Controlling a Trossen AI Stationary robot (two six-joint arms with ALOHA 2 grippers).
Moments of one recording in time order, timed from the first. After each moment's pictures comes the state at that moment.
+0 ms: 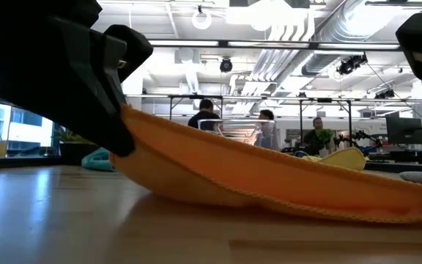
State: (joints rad) left arm -0.56 1.93 1.15 -0.25 -0.48 -0.27; right arm 0.90 2.08 1.20 -0.37 0.77 0.32
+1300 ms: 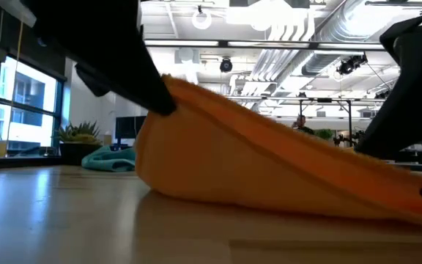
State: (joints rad) left arm -0.50 1.88 1.15 -0.22 -0.47 -0.70; right arm 0.87 2.09 1.27 -0.36 0.79 0.60
